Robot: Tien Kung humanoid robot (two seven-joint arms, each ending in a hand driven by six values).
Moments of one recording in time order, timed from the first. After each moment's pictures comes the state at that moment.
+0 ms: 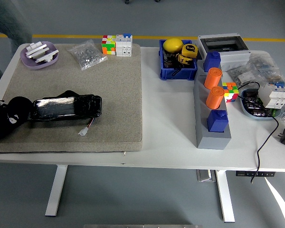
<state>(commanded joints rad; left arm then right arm) -0.28 0.28 -1.60 -0.68 2.00 0.22 -0.22 0.01 -0.20 1.69 0.18 -1.05 -0.01 -0.13</state>
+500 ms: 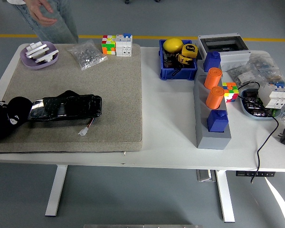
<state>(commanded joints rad) -0.28 0.27 -1.59 -0.69 2.00 0.26 -0.24 0.01 -0.20 1.71 0.18 -1.06 -0.02 -0.12</state>
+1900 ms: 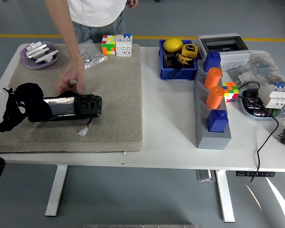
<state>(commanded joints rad) -0.20 0.26 -1.53 -1.00 2.11 0.28 -0.12 0.02 -0.19 1.77 0.18 -1.10 -0.03 -0.10</state>
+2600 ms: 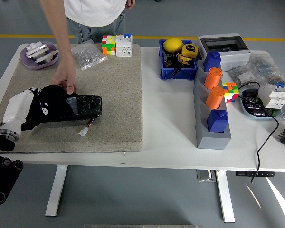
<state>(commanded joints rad) -0.21 0.23 -1.38 -1.06 2.10 0.28 -0.11 0.01 -0.20 1.77 0.18 -1.10 -0.03 -0.09</state>
